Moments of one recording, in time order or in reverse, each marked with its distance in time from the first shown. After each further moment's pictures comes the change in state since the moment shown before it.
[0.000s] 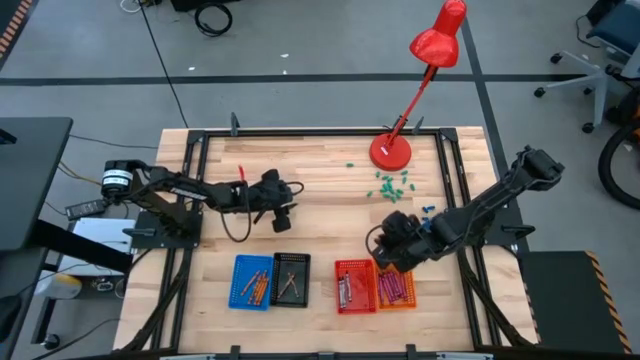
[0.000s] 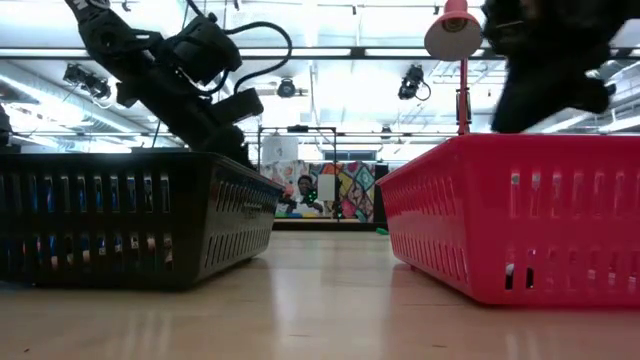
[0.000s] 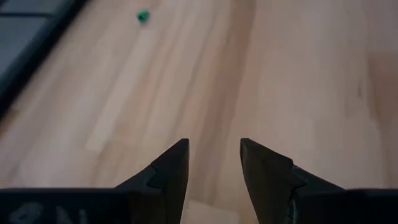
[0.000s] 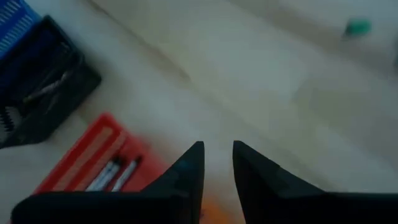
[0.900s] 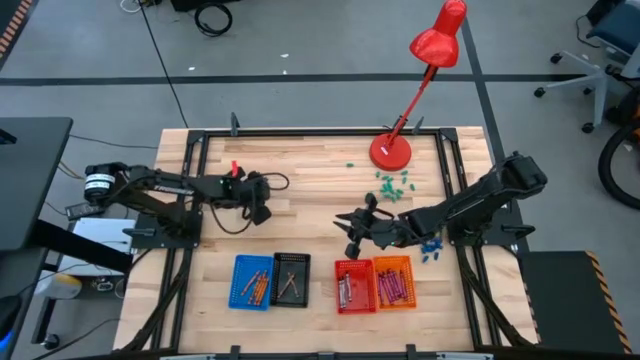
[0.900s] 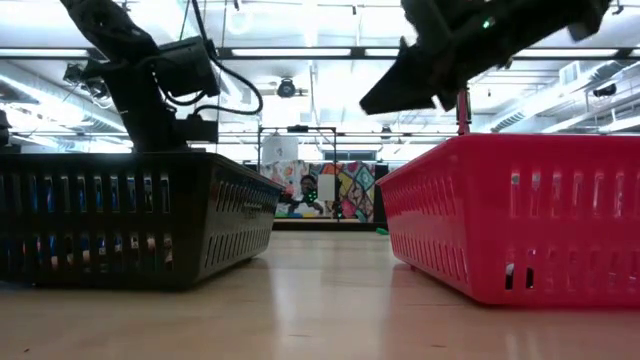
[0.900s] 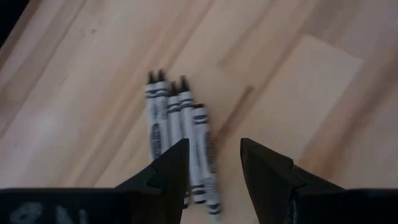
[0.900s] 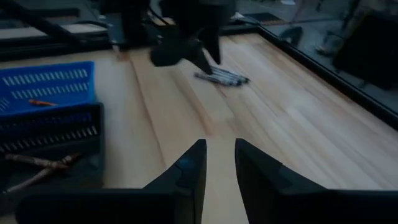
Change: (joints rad) left arm 0.058 -0.153 0.015 -0.649 -0.160 -0.359; right arm -0.210 0.165 -0.123 0.959 0.143 -1.076
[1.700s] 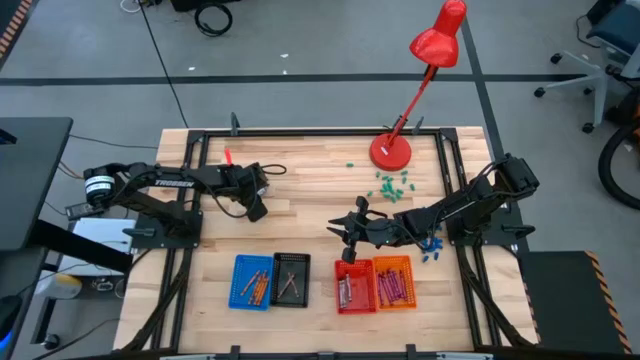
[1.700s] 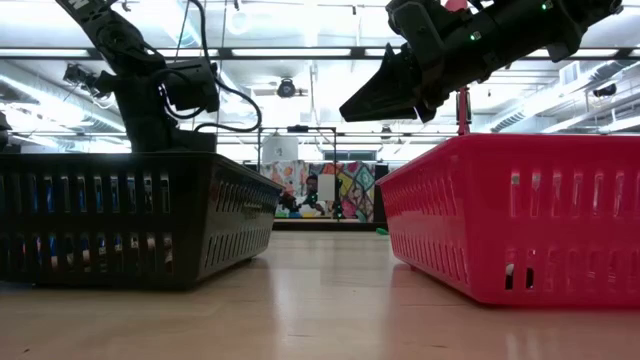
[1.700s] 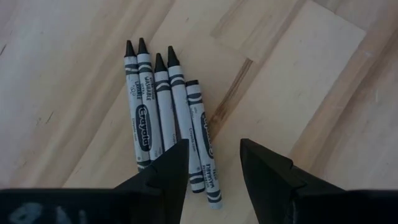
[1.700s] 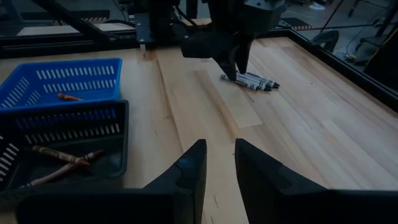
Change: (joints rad) left arm 0.185 0.001 -0.008 -0.015 0.272 0.136; right arm -0.027 0.081 -0.001 0.144 -0.127 -0.076
